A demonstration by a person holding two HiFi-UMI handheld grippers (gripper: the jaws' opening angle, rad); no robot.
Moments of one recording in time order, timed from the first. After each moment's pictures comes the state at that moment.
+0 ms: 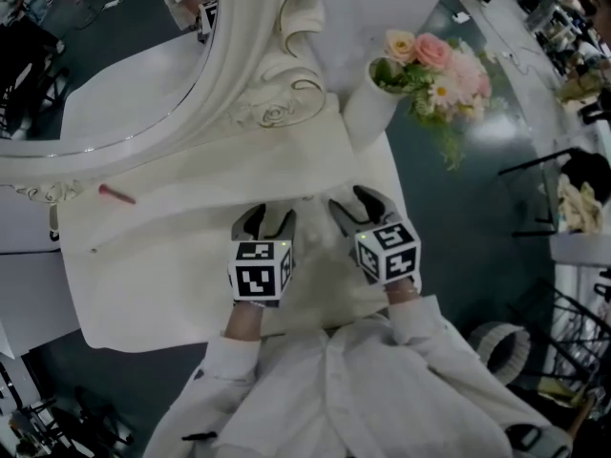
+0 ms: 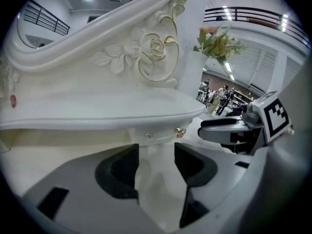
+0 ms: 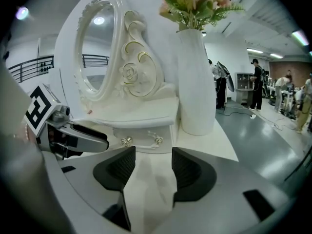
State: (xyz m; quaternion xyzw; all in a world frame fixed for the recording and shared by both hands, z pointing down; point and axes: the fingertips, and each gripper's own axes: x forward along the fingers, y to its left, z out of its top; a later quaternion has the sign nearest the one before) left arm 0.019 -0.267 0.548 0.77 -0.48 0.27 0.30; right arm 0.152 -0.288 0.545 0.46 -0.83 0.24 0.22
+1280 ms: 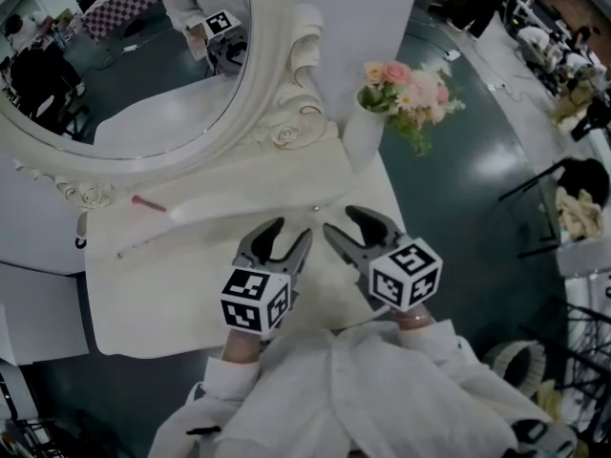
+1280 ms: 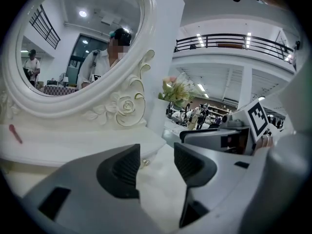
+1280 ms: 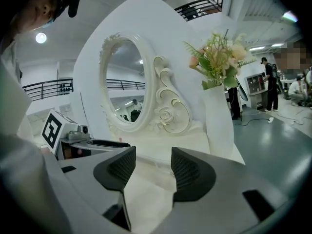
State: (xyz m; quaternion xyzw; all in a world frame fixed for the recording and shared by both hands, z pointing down) left arm 0.033 -0.224 0.415 0.87 -0.42 0.14 0.20; right arm 0.108 -0.232 0.411 0.41 -0.88 0.21 0.08
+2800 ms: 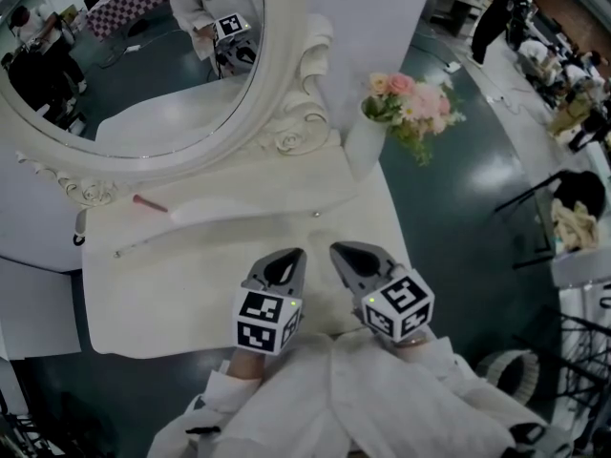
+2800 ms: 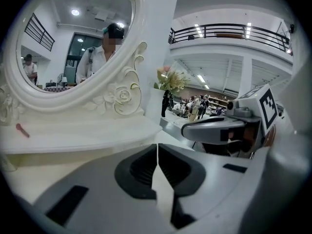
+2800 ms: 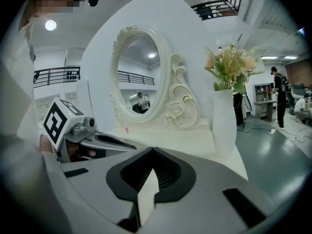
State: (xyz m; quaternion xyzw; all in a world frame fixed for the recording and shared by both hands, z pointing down) left arm 0.036 -0.188 0.439 0.87 -0.42 0.19 0.20; right arm 0.093 -0.189 0.415 0.39 -0.90 0.16 0.13
